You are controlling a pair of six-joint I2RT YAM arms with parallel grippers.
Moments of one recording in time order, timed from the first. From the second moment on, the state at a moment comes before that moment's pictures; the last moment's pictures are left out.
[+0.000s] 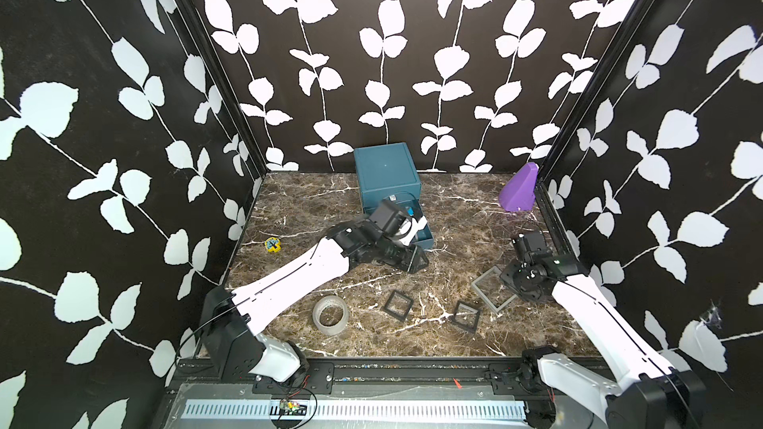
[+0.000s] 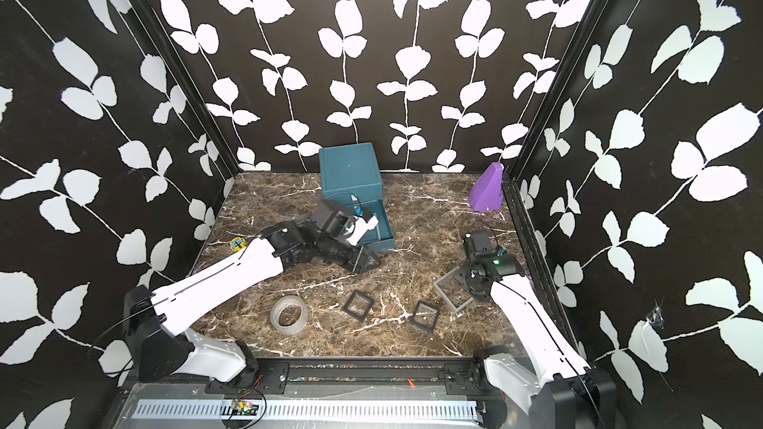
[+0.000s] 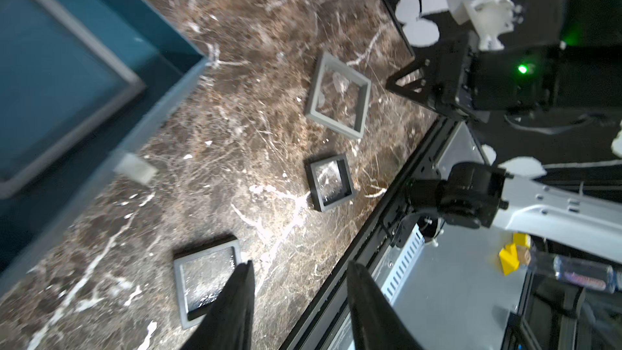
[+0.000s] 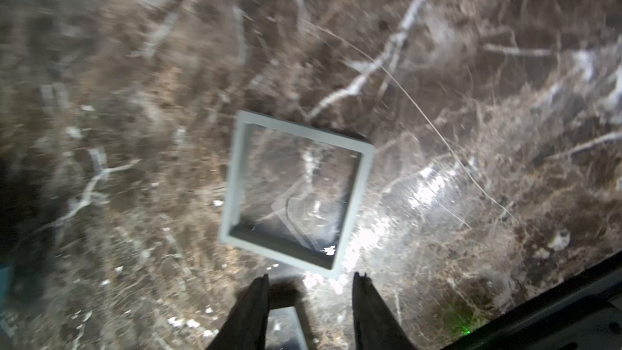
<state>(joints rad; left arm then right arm) -0.89 1.46 1.33 -0.74 0.36 -0.36 0.18 1.05 0.78 -1.01 0.11 0.92</state>
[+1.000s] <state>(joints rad) -0.93 1.51 1.36 -0.73 0.36 -0.32 0.04 1.10 0.52 -0.76 -0.03 0.92</state>
